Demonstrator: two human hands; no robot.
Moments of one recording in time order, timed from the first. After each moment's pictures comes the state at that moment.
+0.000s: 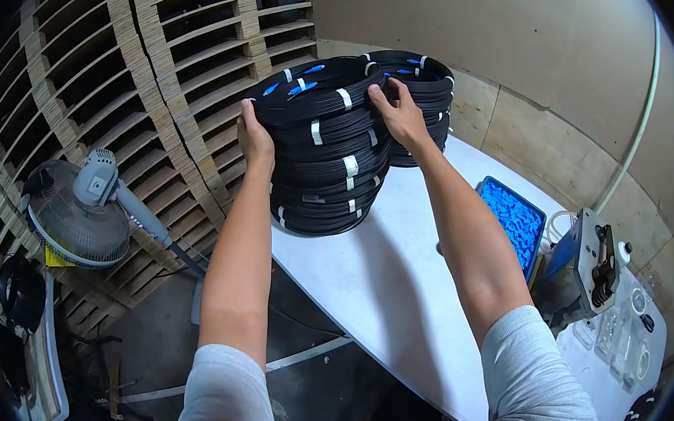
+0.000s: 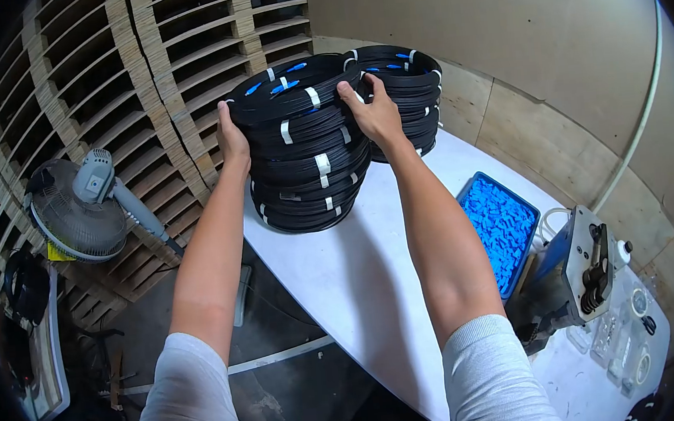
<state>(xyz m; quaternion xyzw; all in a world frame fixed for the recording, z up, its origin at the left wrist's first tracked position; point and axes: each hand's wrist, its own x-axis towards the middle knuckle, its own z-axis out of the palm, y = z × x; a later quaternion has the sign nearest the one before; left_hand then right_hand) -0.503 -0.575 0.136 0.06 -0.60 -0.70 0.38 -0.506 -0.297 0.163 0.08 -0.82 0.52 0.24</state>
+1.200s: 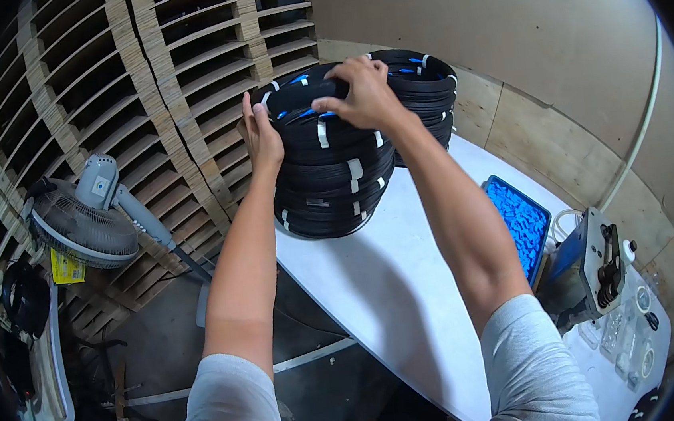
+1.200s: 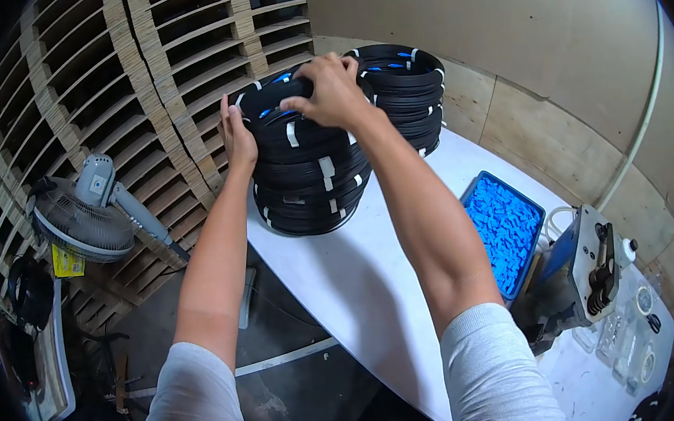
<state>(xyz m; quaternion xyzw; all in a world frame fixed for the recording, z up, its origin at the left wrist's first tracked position) -0.500 -0.575 0.129 -0.01 -0.73 -0.53 0.43 -0.485 -0.350 0.219 0.36 -0.80 0.25 0.40</state>
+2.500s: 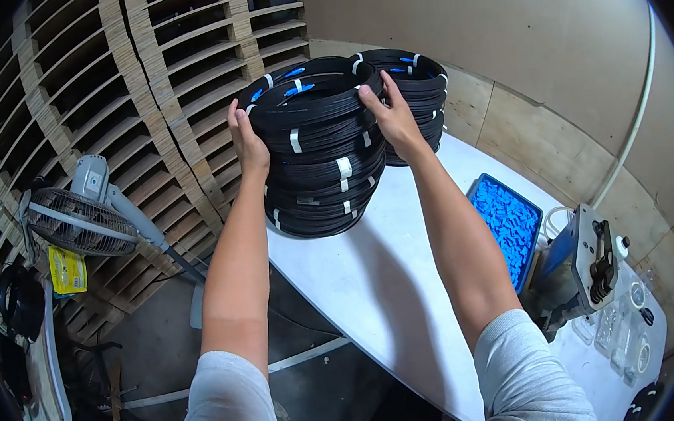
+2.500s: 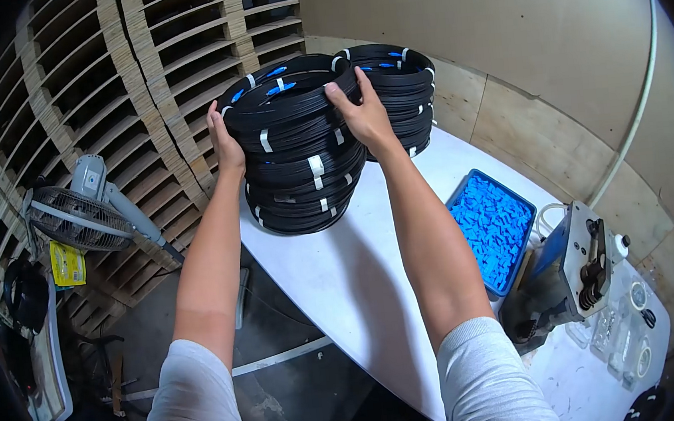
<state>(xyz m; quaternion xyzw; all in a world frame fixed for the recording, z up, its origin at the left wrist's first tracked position) -0.490 -0.570 0.128 -0.05 -0.63 -0.64 0.44 -0.485 -0.306 0.168 0.16 -0.74 0.62 0.20</state>
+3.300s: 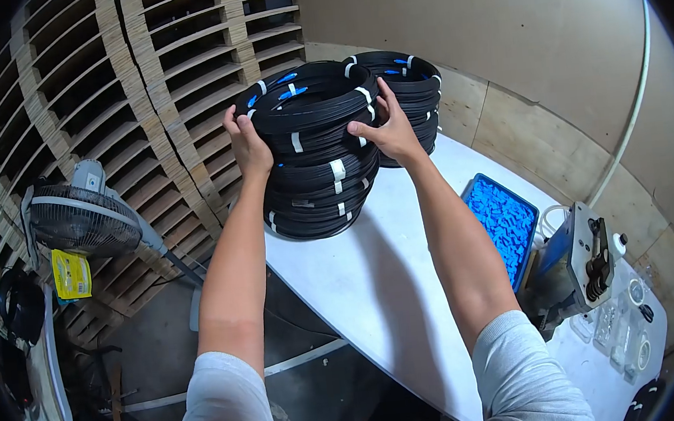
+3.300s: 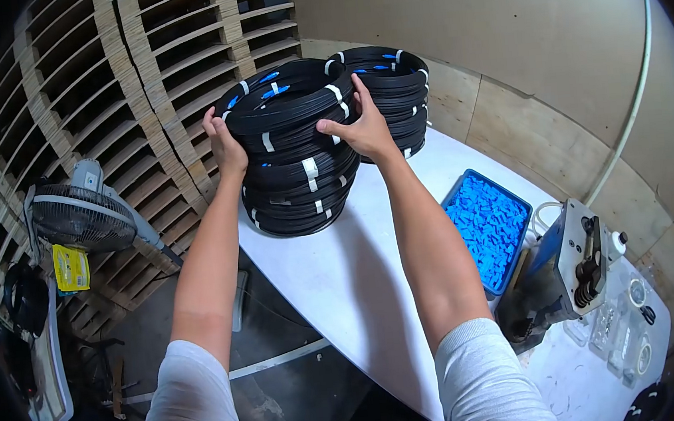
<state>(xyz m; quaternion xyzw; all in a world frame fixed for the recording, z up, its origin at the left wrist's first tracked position) -0.482 -0.559 0.128 -0.03 -0.69 -0.51 0.51 -0.496 -0.287 0.144 0.24 -0.72 0.63 0.16</state>
